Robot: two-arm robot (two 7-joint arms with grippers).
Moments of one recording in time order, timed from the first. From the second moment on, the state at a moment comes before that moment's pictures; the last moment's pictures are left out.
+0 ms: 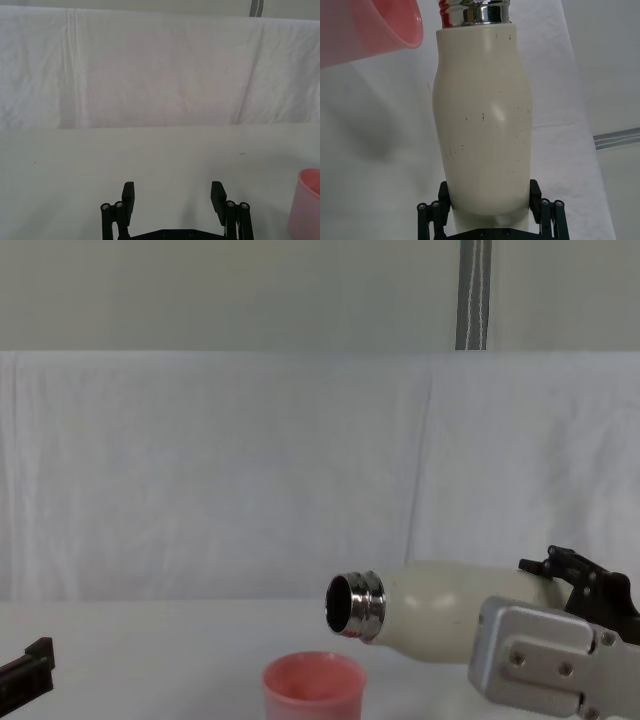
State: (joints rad) left arm 0.27 0.24 0.04 -1.85 -0.25 -0.02 -0.02; right arm 0.19 0.39 -0.47 -1.58 -0.86 0.04 0.06
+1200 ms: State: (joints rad) left arm 0.27 0.24 0.04 -1.85 -0.25 -0.02 -0.02; right arm 0.20 0.42 -0.50 -1.59 -0.91 0.06 0.05
